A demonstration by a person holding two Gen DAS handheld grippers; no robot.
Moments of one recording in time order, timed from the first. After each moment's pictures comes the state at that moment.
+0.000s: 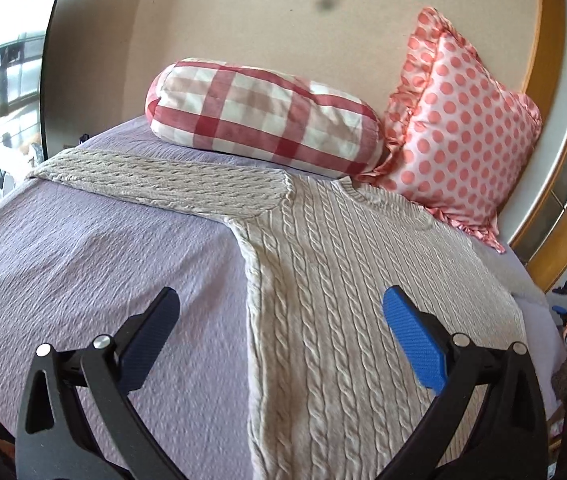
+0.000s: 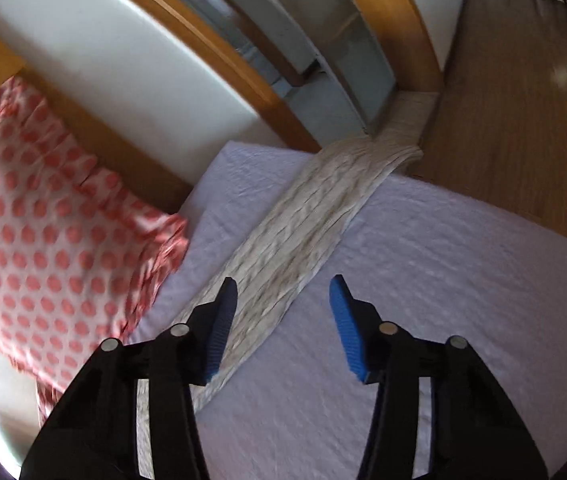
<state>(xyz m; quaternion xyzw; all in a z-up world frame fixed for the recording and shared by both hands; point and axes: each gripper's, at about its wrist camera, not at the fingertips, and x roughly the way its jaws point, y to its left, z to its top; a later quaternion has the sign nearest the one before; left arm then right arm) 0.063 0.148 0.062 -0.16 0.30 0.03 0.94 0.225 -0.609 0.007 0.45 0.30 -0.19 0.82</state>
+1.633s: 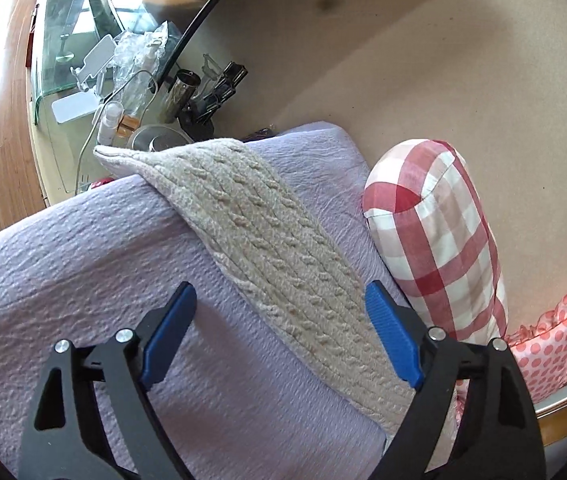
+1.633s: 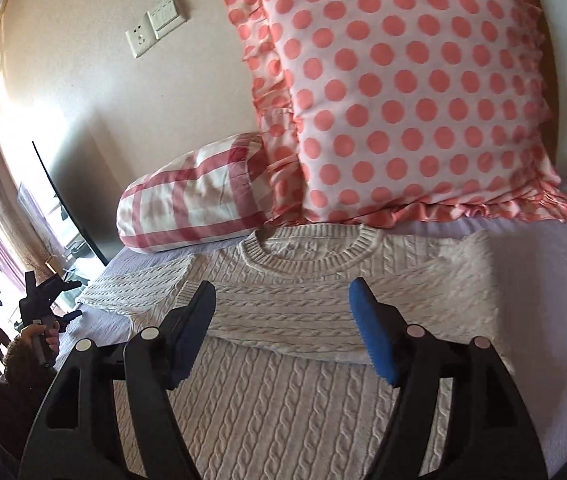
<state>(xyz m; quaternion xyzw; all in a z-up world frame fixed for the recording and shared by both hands) 0.146 0.444 0.016 -0.48 0.29 0.16 0.81 0.225 -0.228 0.101 0.12 0.30 0.22 0.92</state>
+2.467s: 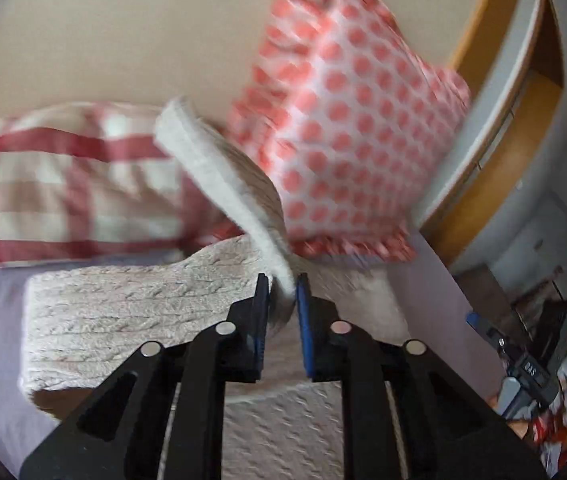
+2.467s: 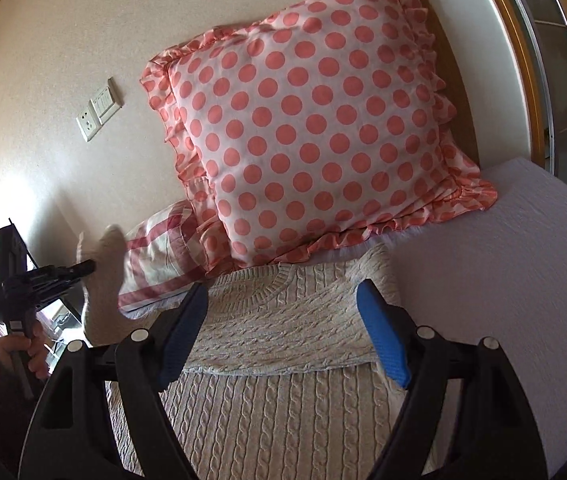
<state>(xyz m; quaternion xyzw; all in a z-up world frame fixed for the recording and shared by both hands) 0.270 0.015 0.128 -0.11 0.37 -0.22 0.90 0.218 -0.313 0.089 0.20 0.26 0.15 0.93</state>
